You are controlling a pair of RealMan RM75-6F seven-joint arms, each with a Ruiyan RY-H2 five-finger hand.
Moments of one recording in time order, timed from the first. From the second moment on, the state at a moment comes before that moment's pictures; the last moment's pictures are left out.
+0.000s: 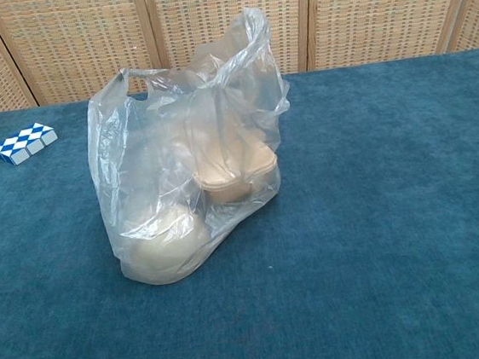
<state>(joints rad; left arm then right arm) -0.08 -1.06 -0.05 -1.66 1.48 1.51 0.01 -0.01 -1.16 0.11 -1.70 -1.58 1.68 -0.23</state>
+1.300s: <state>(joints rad) -0.14 -1.14 -0.14 -1.58 1.38 1.46 0.02 0.59 -1.42 0.33 -1.32 -1.53 1.20 -0.02</state>
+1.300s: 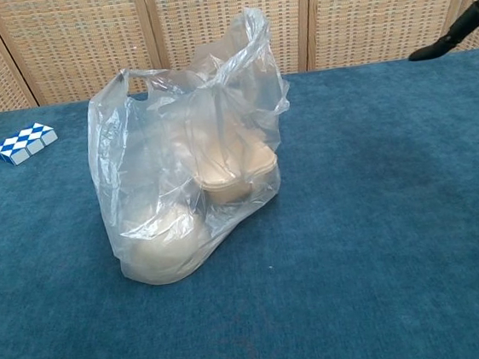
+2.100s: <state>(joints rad) -0.17 -1.15 -0.15 -1.56 1.33 1.41 0.03 0.87 -1.72 0.43 -1.15 -1.42 1.15 0.04</state>
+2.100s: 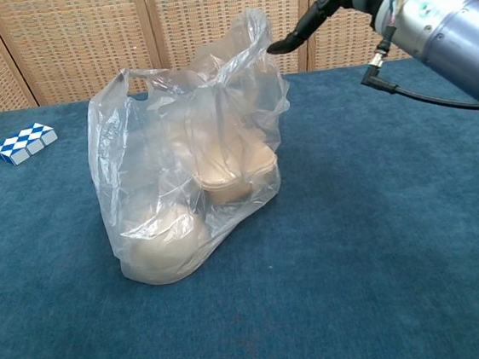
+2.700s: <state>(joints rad) -0.19 -1.15 -0.16 -1.54 1.28 1.36 0.02 1.01 -1.86 0.52 -1.07 -1.33 1.20 0.12</state>
